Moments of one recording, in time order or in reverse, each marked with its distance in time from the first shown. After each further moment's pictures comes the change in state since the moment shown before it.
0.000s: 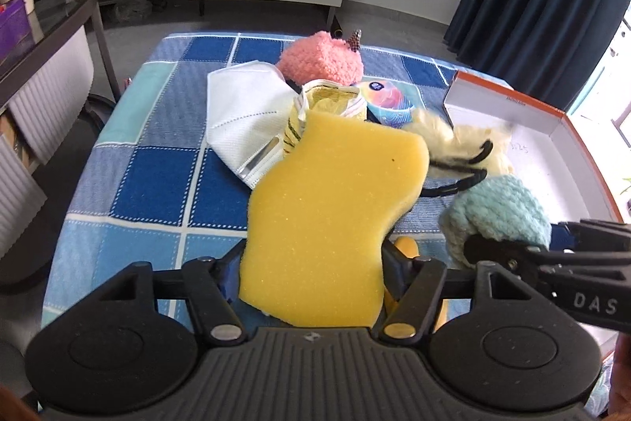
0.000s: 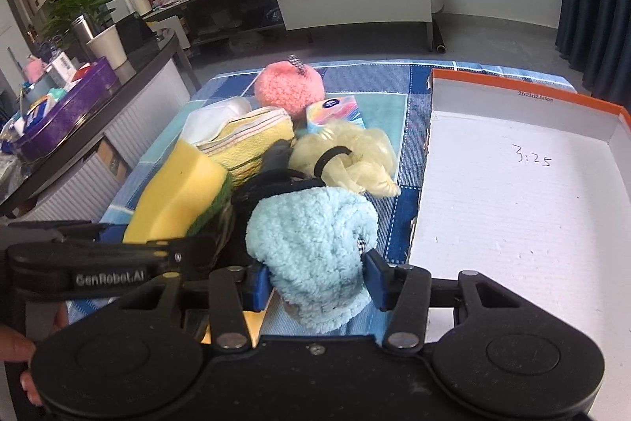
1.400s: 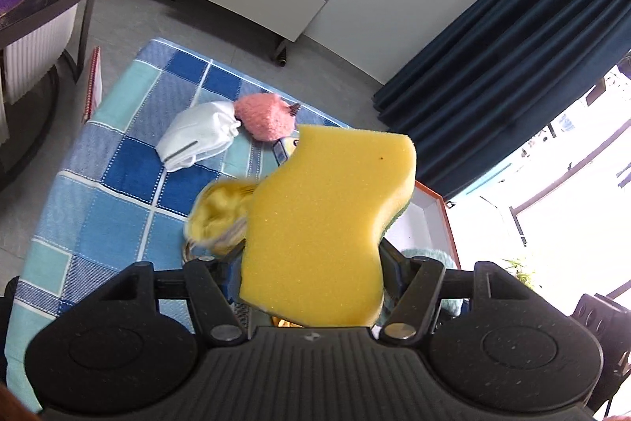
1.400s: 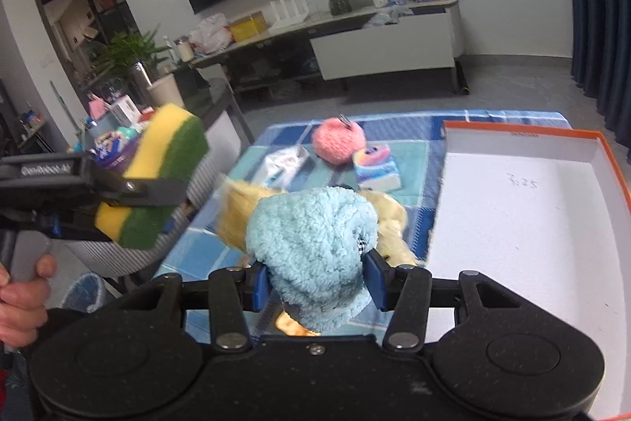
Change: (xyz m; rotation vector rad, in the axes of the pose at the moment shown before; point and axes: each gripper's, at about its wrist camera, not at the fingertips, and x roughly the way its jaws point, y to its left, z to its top) left arm -0.094 0.035 0.006 -0.282 -0.068 -0.354; right arm -0.091 0.010 -0.016 0.013 -0.158 0.141
